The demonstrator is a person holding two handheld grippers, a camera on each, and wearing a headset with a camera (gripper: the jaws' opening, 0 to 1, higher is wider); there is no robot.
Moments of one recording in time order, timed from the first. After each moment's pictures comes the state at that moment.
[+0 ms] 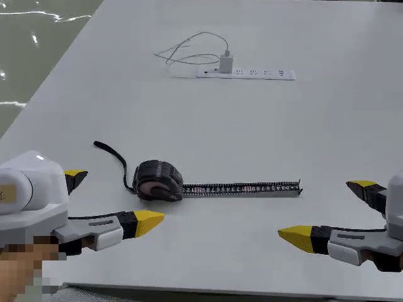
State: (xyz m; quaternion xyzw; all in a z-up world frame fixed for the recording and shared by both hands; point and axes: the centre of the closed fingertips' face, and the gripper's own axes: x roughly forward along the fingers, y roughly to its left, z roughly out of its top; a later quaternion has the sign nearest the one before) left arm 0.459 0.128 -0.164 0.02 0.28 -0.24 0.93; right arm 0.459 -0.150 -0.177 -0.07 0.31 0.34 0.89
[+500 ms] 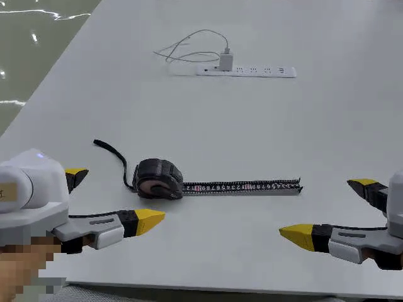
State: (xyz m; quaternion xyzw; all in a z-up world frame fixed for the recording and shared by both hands) left arm 0.460 0.127 -0.164 0.02 0.28 -0.24 0.93; right arm 0.459 -0.150 -0.177 -0.07 0.31 0.34 0.89
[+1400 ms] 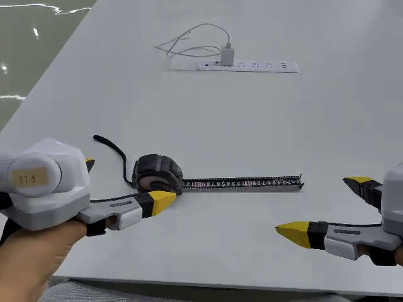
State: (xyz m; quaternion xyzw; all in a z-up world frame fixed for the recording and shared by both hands) left arm 0.484 0.113 -0.170 0.01 0.28 -0.19 0.94; right arm 0.462 -0.147 -0.185 -0.06 0.32 0.34 0.88
